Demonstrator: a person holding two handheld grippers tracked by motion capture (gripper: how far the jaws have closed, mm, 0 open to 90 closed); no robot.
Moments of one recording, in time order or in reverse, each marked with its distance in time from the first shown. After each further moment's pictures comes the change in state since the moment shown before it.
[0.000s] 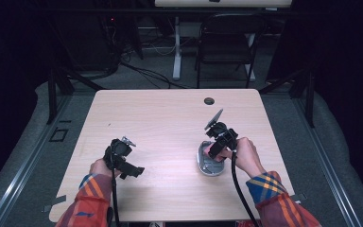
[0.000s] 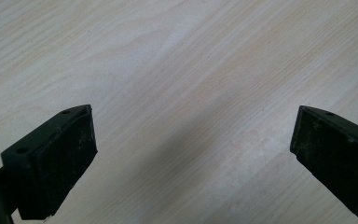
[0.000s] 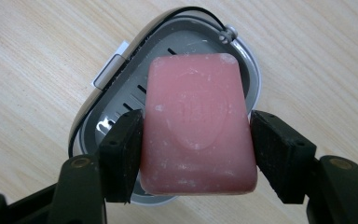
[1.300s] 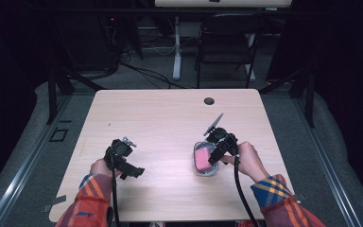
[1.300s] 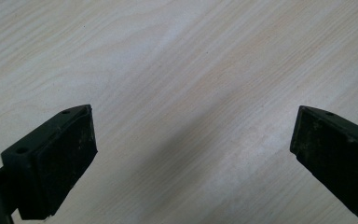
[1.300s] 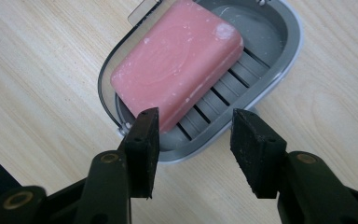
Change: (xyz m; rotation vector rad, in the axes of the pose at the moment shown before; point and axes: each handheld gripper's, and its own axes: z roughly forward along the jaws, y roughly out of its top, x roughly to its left) left arm -0.001 0.000 0.002 0.018 -0.002 0.004; right arm 0.011 -0.013 -0.005 0.009 0.120 -0.061
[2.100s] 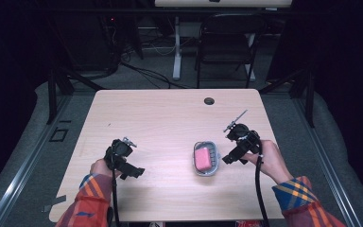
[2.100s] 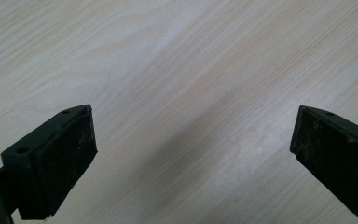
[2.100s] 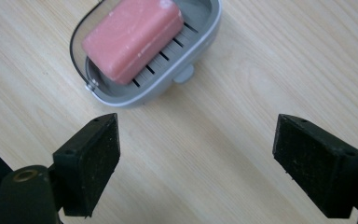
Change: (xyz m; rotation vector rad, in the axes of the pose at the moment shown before) left arm 0.000 0.000 0.000 0.002 -0.003 0.006; right arm -0.026 -0.041 -0.042 -0.105 -0.069 -0.033
